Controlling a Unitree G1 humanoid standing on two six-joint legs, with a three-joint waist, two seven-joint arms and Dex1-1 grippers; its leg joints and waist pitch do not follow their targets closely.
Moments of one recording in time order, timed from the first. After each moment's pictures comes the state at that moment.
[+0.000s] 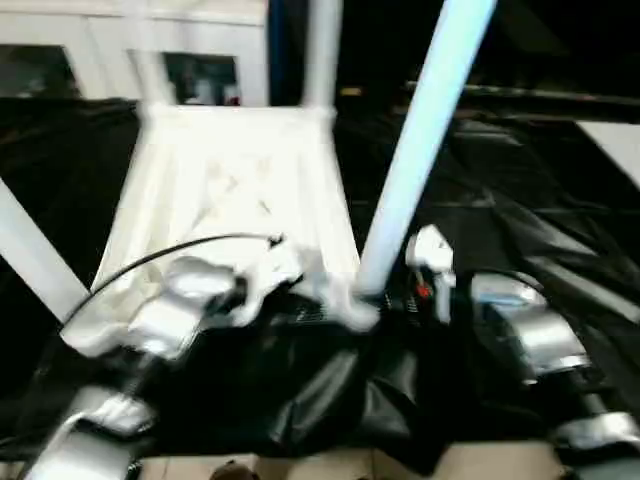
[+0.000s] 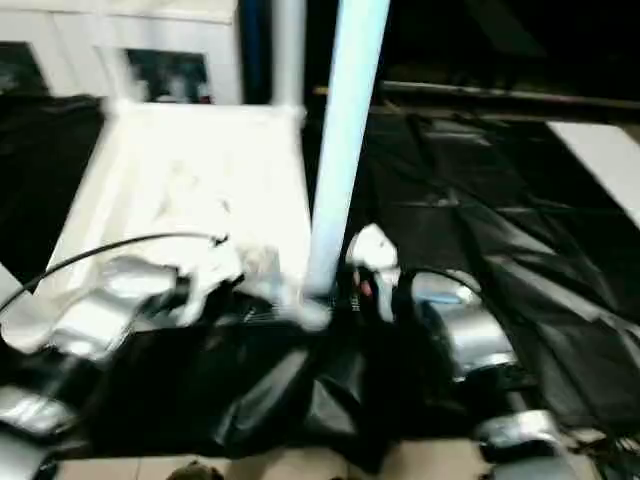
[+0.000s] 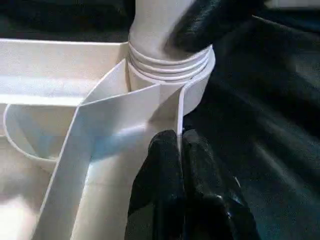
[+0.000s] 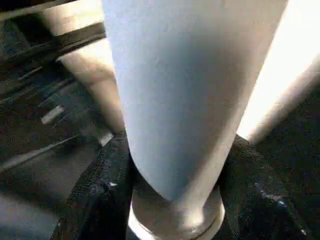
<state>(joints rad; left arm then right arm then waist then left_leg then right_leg) -0.57 0.29 -0.27 0.46 0.07 0.23 -1.01 -0.47 -0.23 0.12 0.49 0.15 0.13 0.80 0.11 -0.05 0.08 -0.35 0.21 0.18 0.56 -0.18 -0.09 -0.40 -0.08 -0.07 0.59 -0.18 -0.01</state>
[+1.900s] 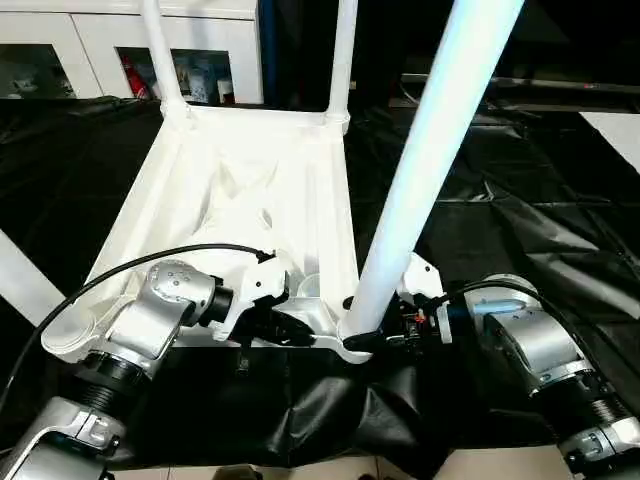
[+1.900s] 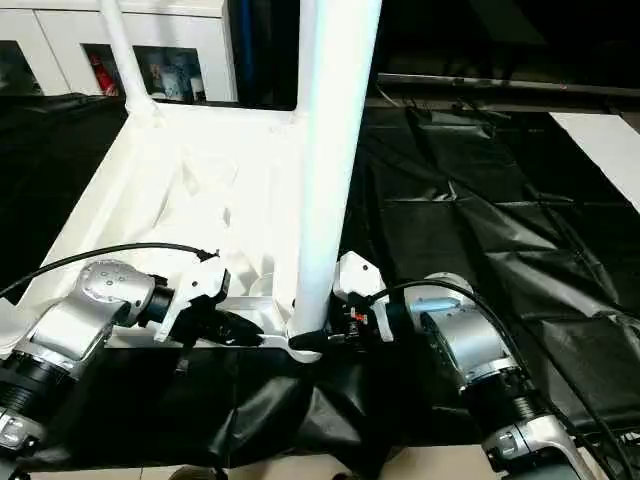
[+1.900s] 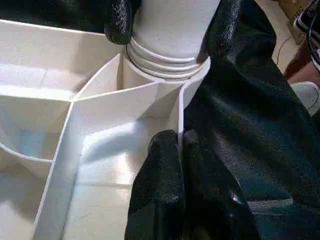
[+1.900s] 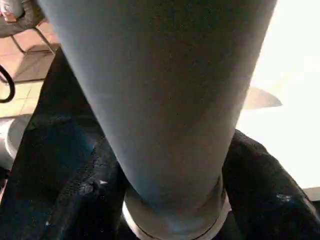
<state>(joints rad) -0.49 0.48 -0.31 0.32 -0.06 0.23 -1.39 -0.44 -0.41 0.28 0.33 0.19 0.11 1.30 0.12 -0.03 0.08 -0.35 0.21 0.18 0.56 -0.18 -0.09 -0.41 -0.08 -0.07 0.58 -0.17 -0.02</state>
